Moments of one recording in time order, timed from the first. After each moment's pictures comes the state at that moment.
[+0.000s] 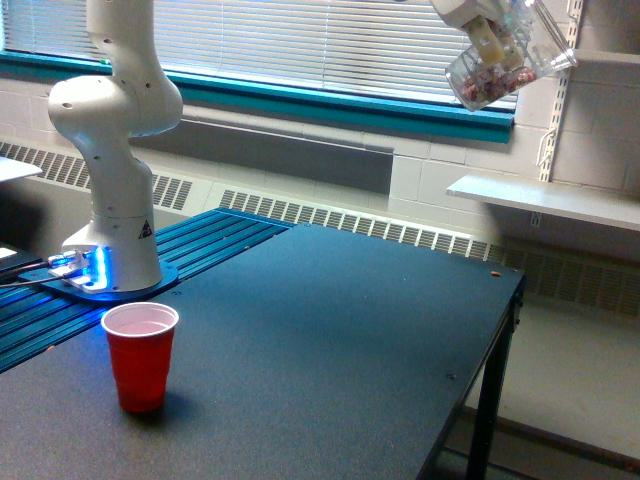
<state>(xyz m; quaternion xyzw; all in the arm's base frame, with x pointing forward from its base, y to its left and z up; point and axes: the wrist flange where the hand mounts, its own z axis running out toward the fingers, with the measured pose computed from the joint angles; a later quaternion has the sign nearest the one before) 0.621 -0.101 0.566 -0.86 0.39 -0.32 0.07</state>
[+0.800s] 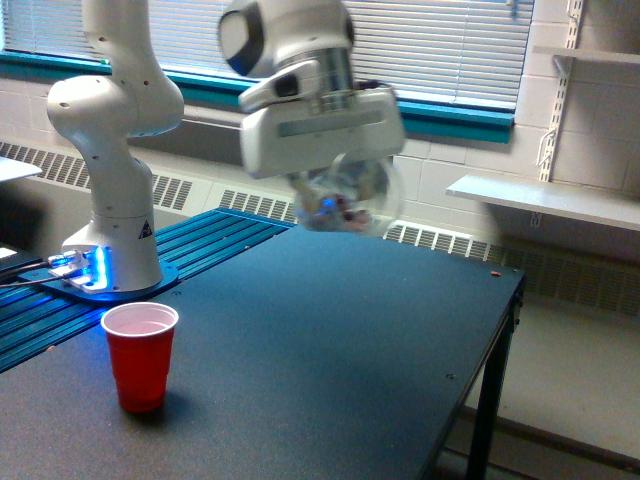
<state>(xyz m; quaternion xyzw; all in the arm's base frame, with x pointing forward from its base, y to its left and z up) 0.494 -0.215 0.411 -0.77 0.61 -0.17 0.06</state>
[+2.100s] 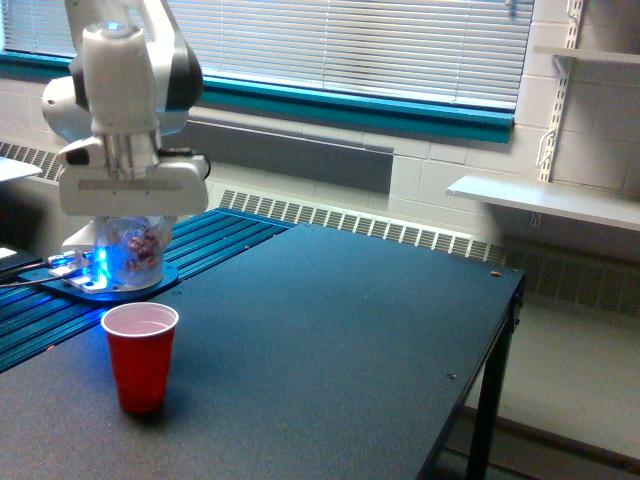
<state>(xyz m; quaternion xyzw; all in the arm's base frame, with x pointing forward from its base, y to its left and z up) 0.215 -0.214 0.289 -0.57 0.82 0.03 0.04</state>
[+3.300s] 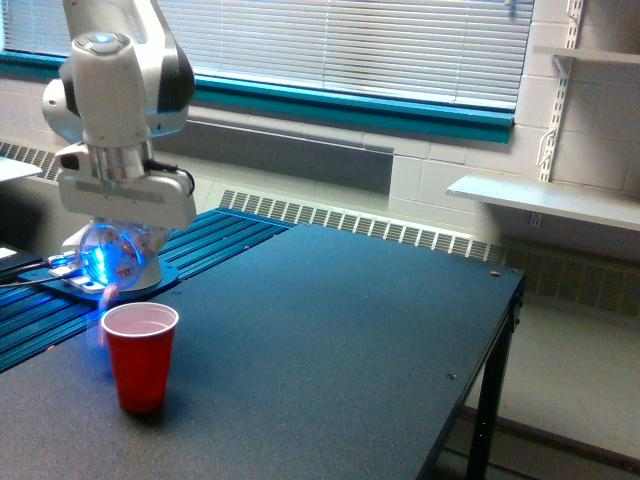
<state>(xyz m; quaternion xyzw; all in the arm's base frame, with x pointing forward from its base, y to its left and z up) 0.210 -0.211 0.278 -0.46 0.89 0.08 0.03</state>
